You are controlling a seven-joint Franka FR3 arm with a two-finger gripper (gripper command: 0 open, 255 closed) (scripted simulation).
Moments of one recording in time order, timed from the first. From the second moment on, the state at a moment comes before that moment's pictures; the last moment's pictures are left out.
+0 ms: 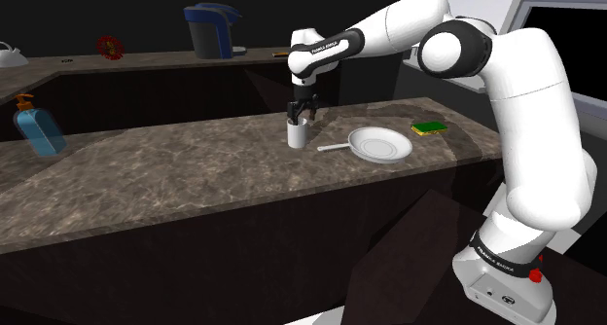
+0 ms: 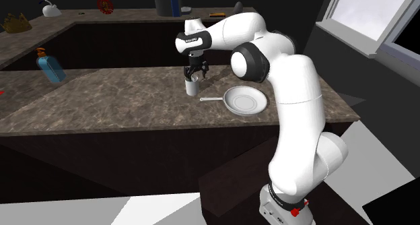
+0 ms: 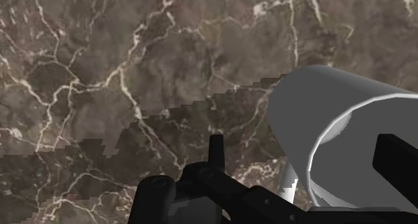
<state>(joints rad) -0.02 0.60 0.05 -1.38 -0.03 1.95 0.03</state>
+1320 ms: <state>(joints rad) -0.02 0.58 0.05 -1.33 -0.03 1.88 0.02</state>
